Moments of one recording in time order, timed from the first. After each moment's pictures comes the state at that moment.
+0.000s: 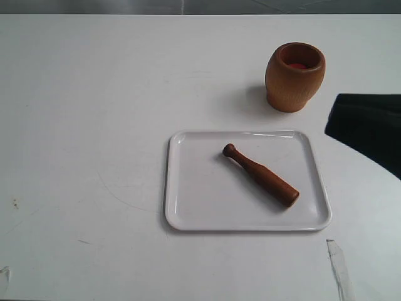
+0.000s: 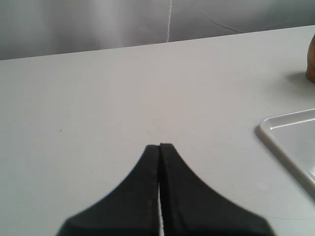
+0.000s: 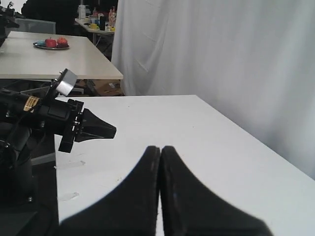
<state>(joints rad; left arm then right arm) 0.02 0.00 0.00 0.07 0.44 0.35 0.55 0.53 -0.50 -1.70 -0.72 1.57</state>
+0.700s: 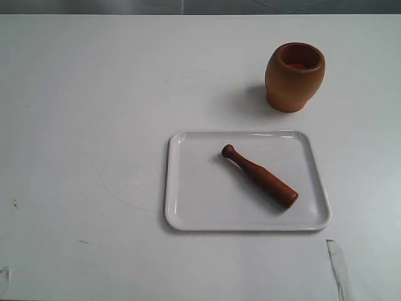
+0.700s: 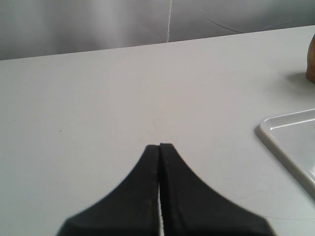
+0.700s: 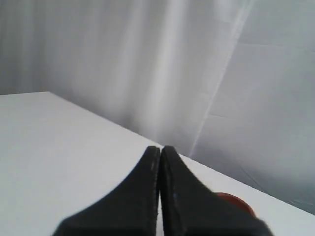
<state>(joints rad) 0.02 0.00 0.00 0.07 0.44 0.35 0.31 0.16 -0.23 -1.75 -0.38 1.61</state>
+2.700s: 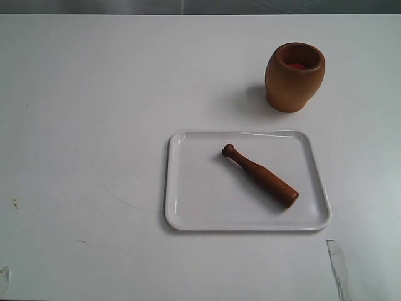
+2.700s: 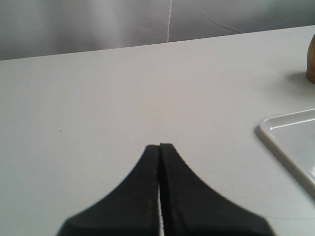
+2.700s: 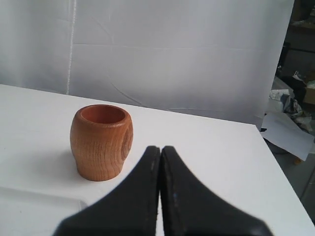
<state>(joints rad) 0.02 0.00 0.00 0.07 0.44 0.35 0.18 0.00 0.00 0.14 0.16 -0.28</state>
